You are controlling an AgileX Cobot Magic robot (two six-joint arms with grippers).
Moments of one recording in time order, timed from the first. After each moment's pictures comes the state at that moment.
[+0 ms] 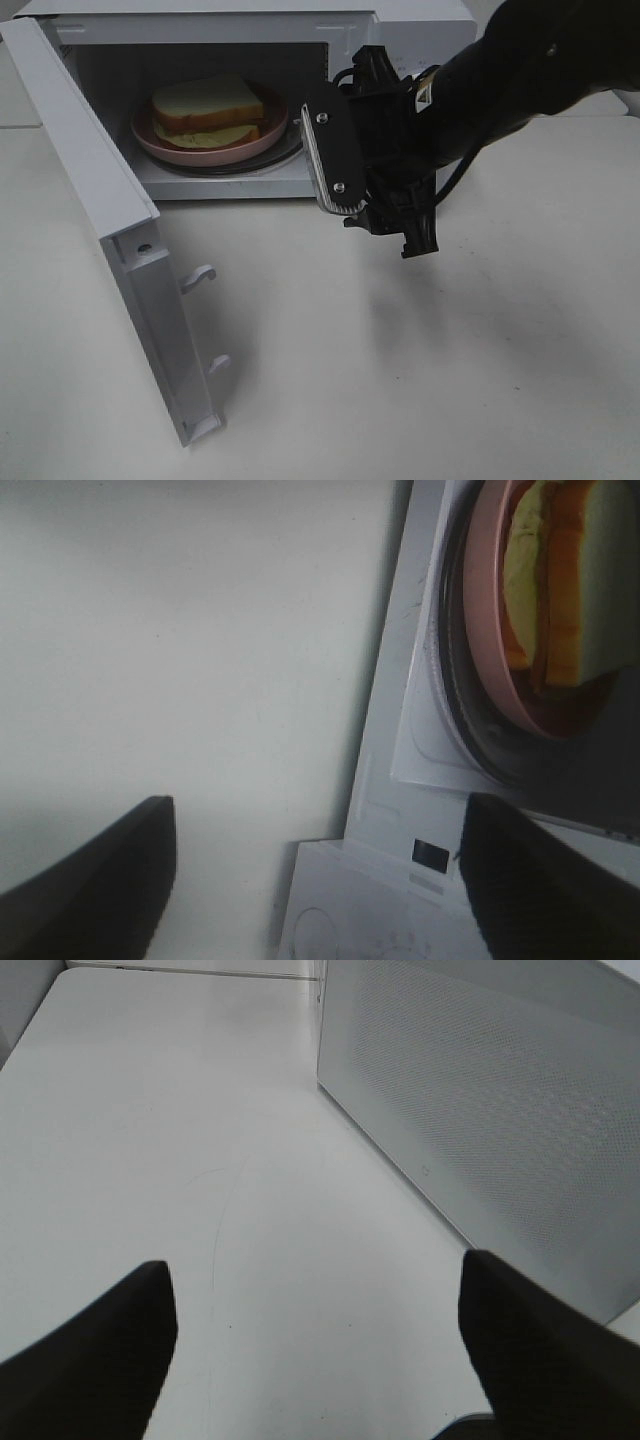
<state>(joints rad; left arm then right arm) 0.03 -0.01 -0.51 -0.08 1.08 0.03 0.61 1.66 -1.02 0.04 0.23 -1.35</state>
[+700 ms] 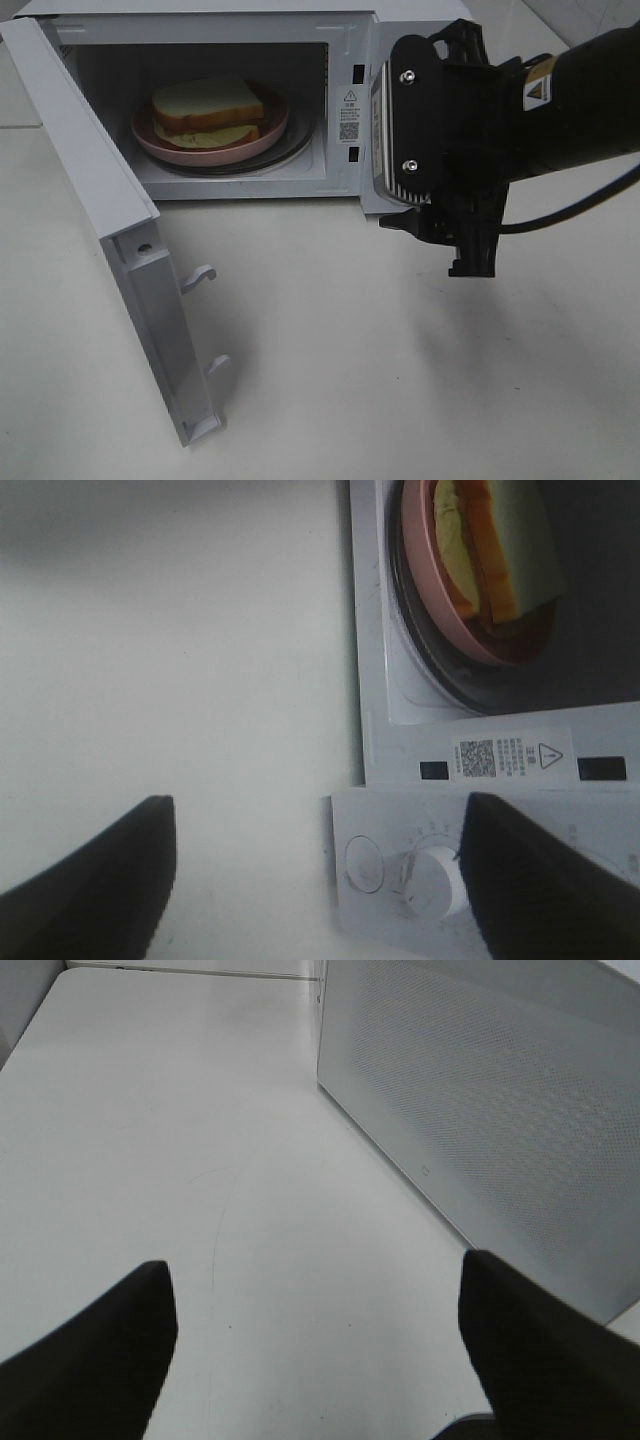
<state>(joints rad) 0.03 -0.01 -0.51 -0.08 1.08 0.03 0.61 1.36 -0.80 0.06 0.21 -1.14</state>
